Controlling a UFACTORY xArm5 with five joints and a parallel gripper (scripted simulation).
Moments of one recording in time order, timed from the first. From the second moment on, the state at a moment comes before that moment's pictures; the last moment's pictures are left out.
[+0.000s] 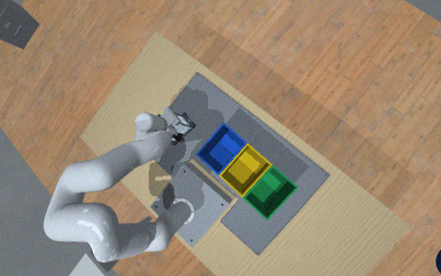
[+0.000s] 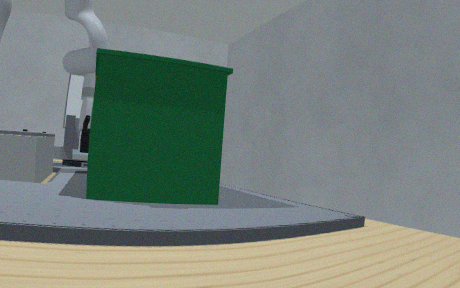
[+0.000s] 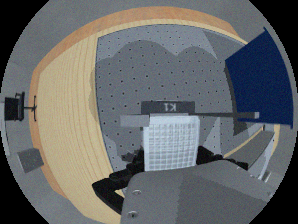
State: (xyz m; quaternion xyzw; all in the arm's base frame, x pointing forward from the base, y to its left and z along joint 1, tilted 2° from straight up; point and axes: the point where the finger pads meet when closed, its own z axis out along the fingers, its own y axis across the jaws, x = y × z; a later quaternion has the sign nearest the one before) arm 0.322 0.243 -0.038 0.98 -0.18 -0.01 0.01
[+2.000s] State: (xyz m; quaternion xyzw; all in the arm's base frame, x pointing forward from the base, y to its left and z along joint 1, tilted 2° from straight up) arm 0.323 0.243 -0.037 0.98 -0.18 -0.01 0.01
